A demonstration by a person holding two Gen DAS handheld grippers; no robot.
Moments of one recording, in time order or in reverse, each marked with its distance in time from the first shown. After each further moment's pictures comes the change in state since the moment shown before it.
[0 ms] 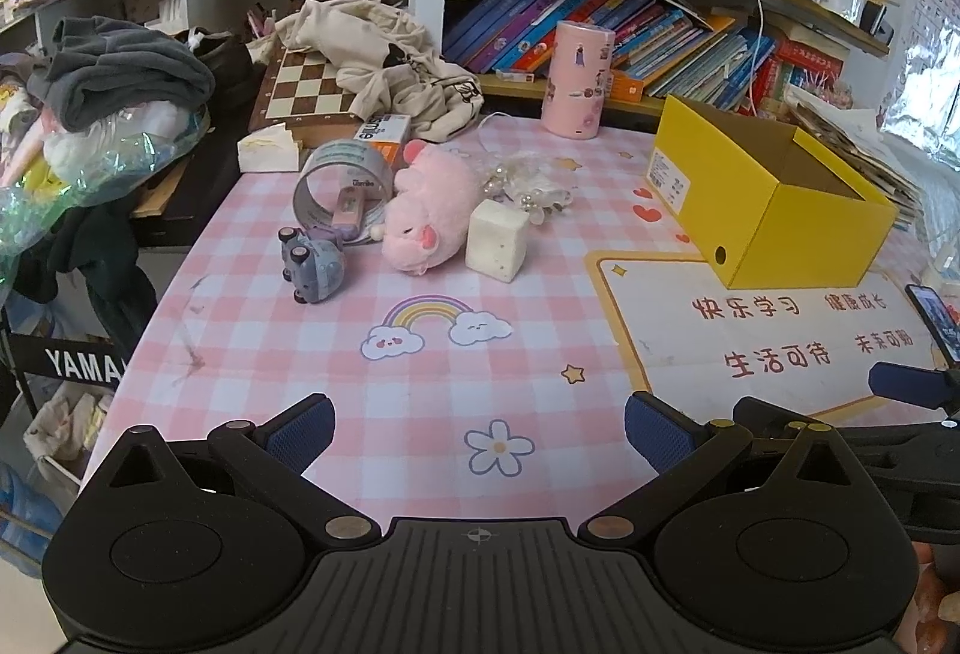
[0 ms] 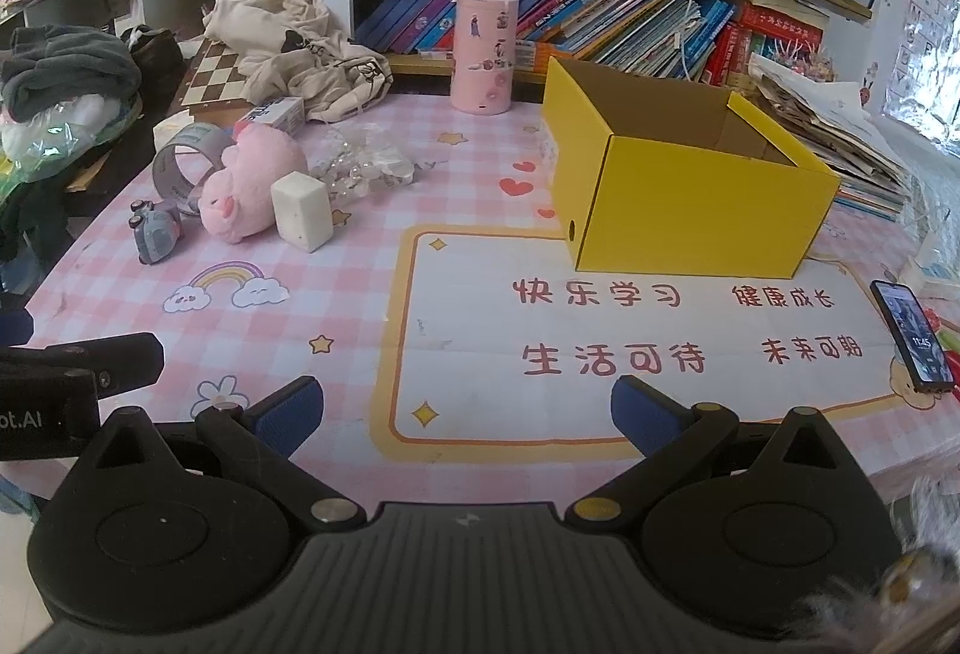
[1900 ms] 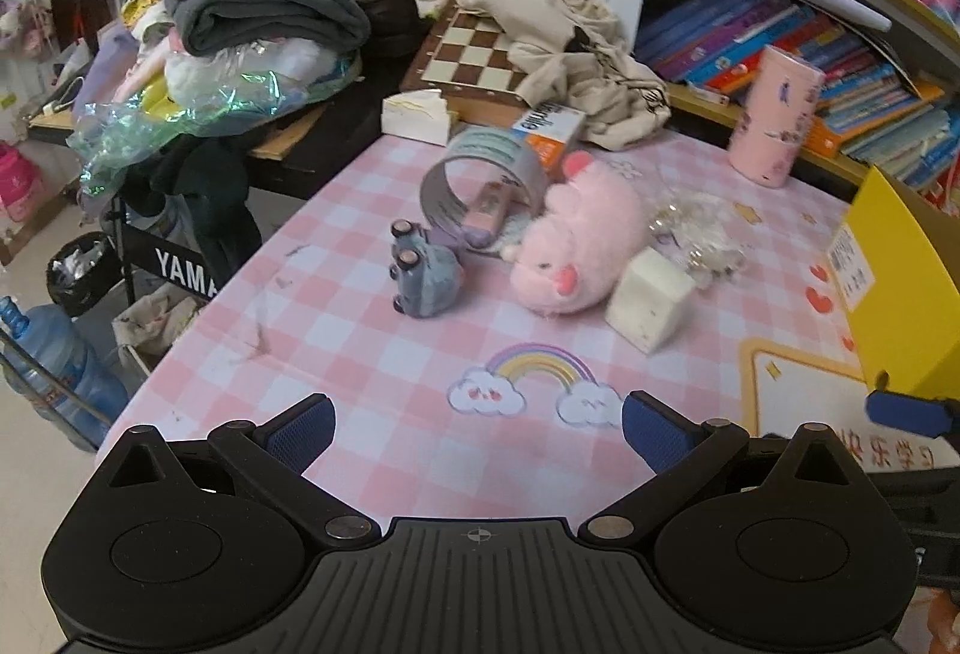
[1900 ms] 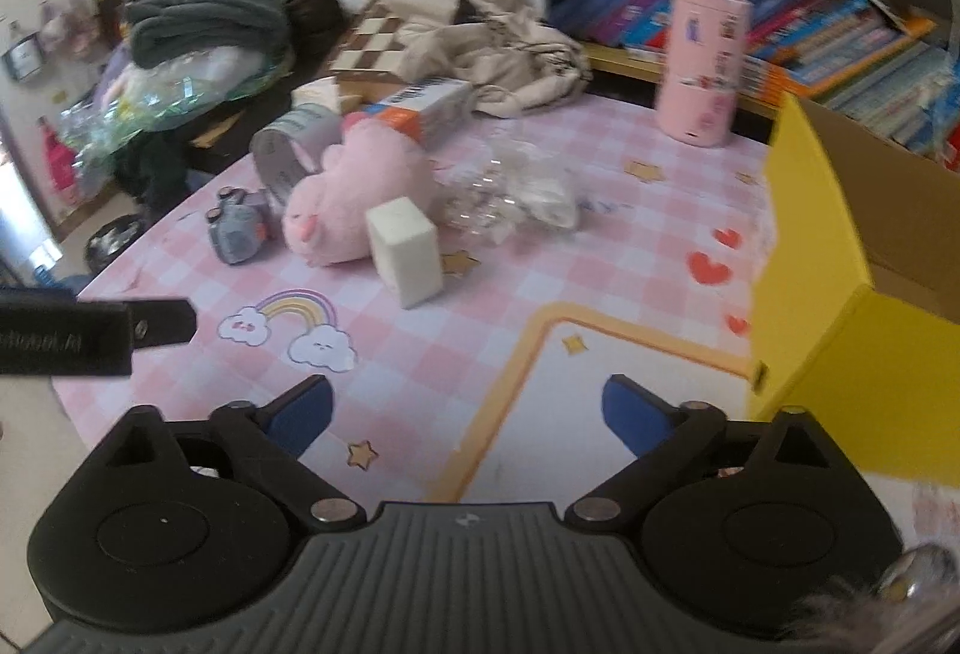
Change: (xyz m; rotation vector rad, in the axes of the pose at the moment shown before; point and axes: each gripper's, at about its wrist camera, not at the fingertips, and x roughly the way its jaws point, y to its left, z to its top) left arm 0.064 0.013 0.042 -0.276 0.043 0.309; right arm 0.120 -0.007 0.079 -0.271 0.054 0.435
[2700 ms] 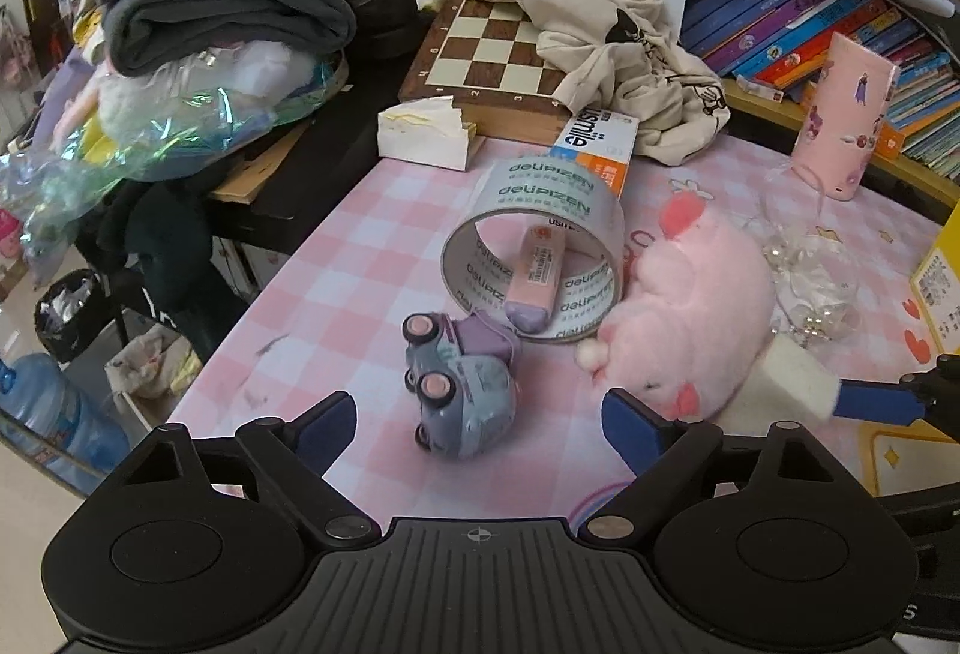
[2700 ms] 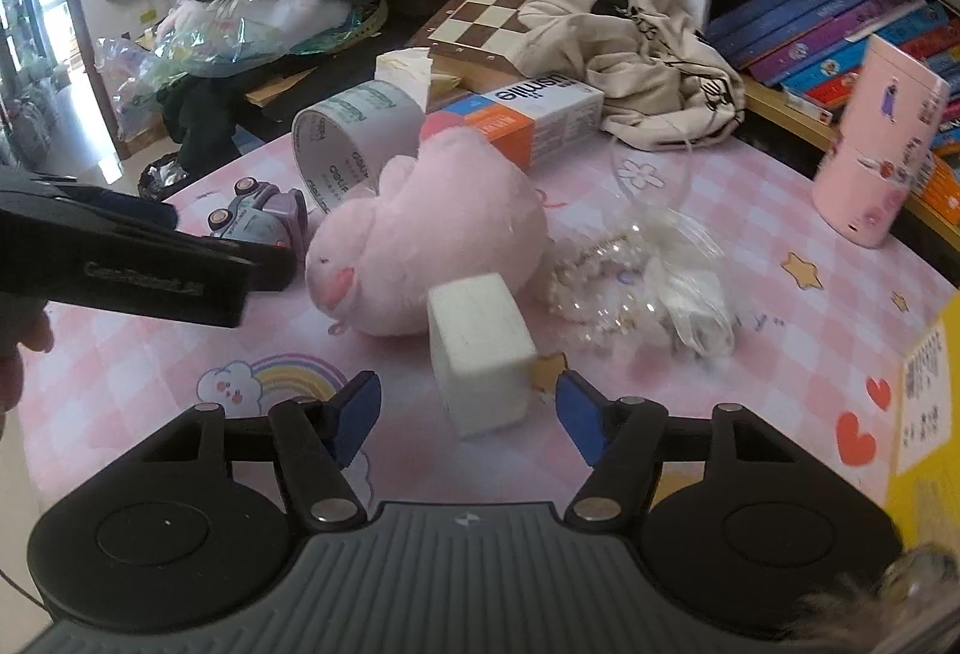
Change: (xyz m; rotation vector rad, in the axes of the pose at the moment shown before) left arm 0.099 0.016 0.050 0.057 0.010 0.018; right arm 0.102 0.021 0.053 -0.195 0.038 0.120
